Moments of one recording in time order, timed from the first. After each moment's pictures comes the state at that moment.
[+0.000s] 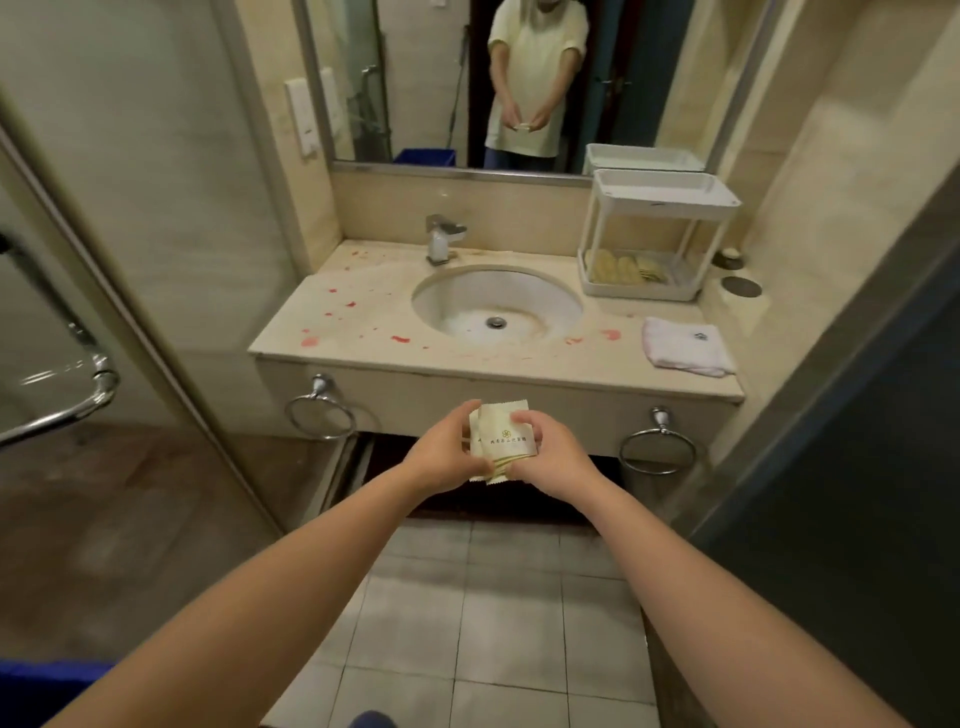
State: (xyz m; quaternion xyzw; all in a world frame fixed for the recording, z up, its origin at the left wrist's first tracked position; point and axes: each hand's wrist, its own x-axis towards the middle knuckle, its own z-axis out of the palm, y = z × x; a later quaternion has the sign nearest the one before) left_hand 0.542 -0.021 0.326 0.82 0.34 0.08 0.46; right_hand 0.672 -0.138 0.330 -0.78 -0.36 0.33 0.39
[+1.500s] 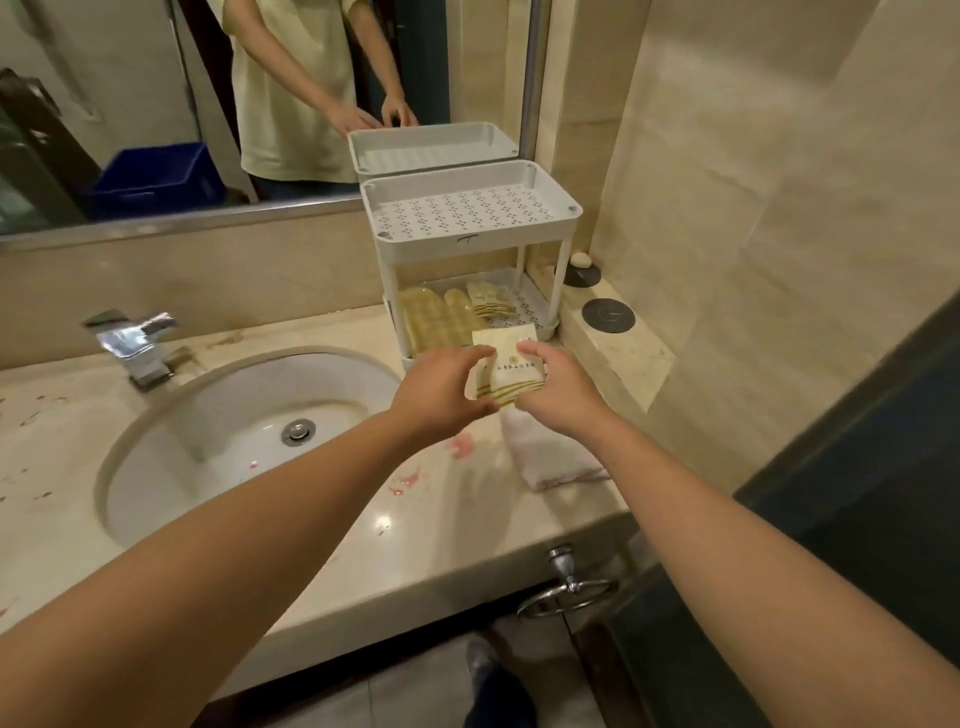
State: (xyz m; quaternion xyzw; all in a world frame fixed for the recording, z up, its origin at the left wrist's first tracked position) left_hand 1.041 0.137 0.333 0.97 0.10 0.08 0.22; right_hand 1.126 -0.012 0.327 -0.85 -0.21 0.18 0.44
